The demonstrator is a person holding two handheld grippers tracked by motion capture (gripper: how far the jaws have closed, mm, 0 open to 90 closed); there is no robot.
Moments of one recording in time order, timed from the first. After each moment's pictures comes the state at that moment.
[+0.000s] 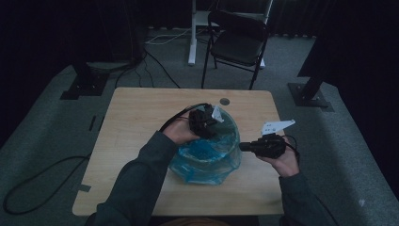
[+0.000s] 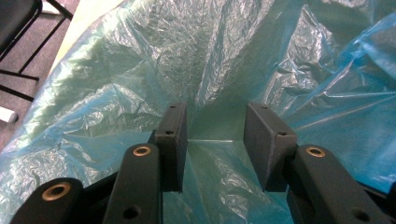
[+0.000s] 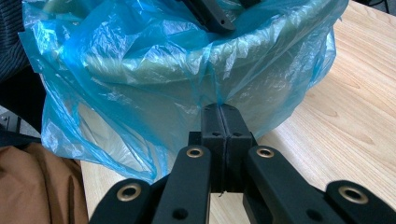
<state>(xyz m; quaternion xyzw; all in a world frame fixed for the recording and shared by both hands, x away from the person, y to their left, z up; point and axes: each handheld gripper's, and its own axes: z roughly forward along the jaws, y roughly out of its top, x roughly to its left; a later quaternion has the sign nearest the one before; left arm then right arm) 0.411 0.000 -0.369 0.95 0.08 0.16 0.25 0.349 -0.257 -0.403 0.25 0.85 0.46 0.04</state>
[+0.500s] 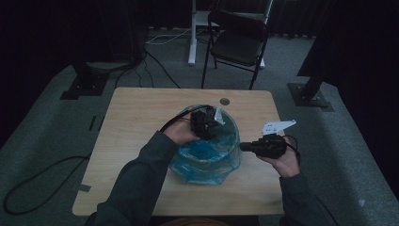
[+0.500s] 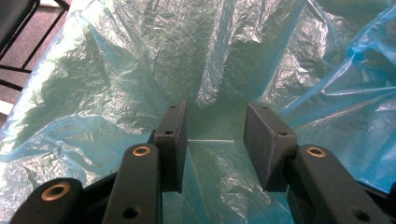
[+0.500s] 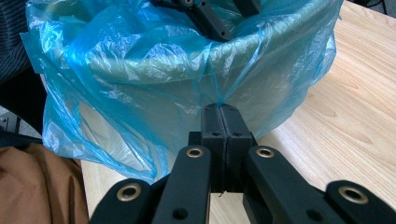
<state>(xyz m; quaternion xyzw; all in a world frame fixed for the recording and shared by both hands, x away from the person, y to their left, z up) 0.410 -0.006 -0.375 0.96 0.07 0.17 0.23 0.348 -0.258 -0.401 0.25 0.85 0.46 0.04</state>
